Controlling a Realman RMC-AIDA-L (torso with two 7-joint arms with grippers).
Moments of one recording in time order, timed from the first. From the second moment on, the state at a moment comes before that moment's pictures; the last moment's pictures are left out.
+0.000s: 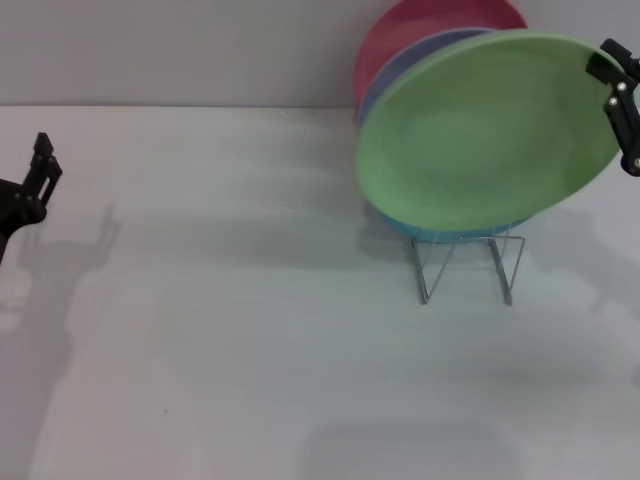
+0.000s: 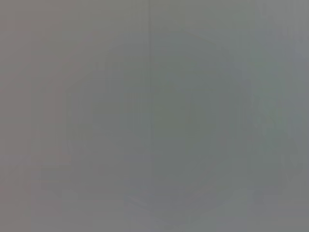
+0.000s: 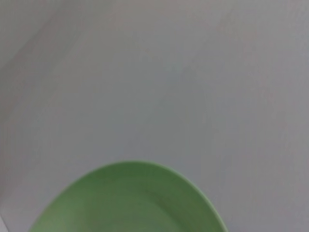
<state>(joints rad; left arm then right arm) -0.13 -2.07 1.94 0.67 -0.48 0.95 0.04 0.15 2.07 2.08 0.95 -1.07 1.42 -2.70</state>
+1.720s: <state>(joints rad) -0.13 -2.07 1.97 0.65 -0.48 0.95 0.03 0.21 2.08 2.19 0.69 -1.10 1.42 -2.82</state>
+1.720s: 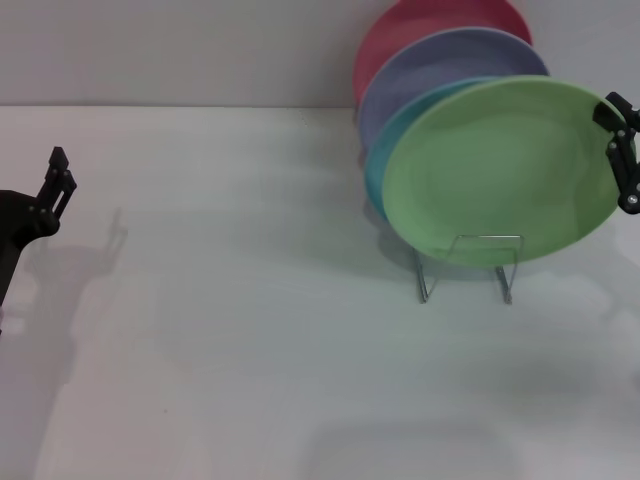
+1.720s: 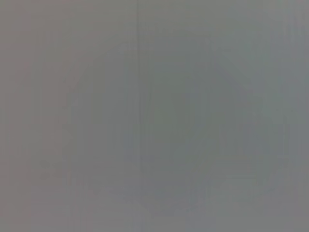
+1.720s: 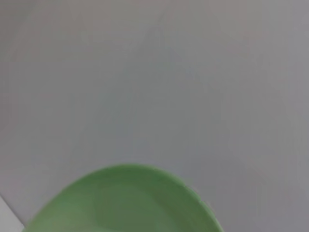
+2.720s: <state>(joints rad) -0.16 -2.07 1.97 0.60 -0.48 0.97 -0.02 0.29 2.08 2.19 0.51 -1.10 1.45 -2.83</state>
